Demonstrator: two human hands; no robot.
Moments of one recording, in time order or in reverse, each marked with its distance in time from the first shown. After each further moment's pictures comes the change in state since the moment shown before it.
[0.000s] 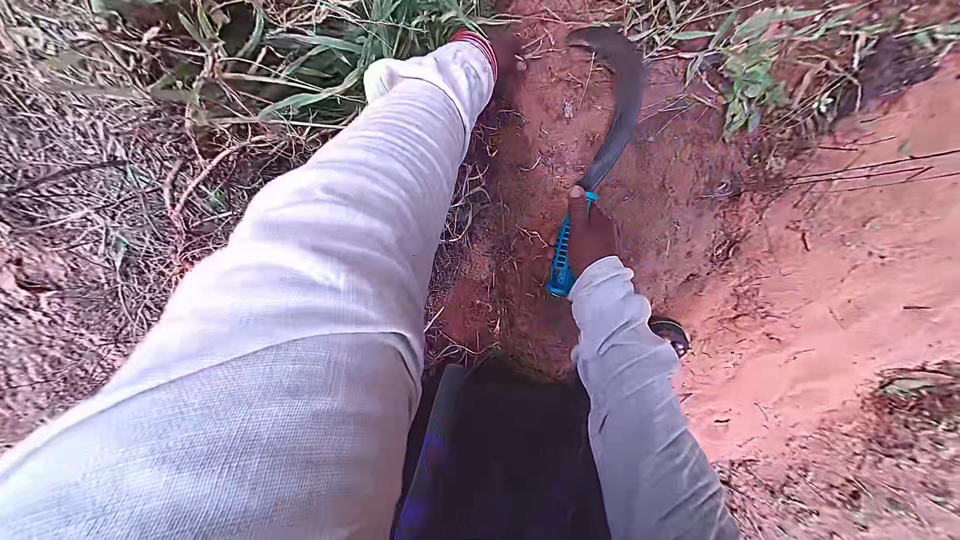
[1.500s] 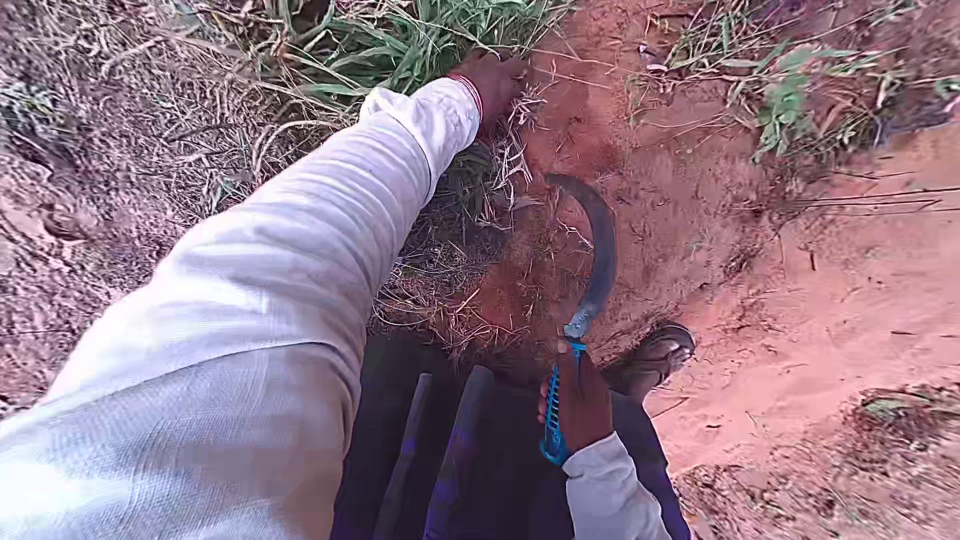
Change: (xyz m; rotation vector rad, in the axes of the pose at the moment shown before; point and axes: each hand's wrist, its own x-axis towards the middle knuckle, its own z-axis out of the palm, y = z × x) left_hand -0.069 -0.083 0.040 0.122 0.131 0.228; right_hand -0.179 0.087 0.017 -0.069 -0.060 0.109
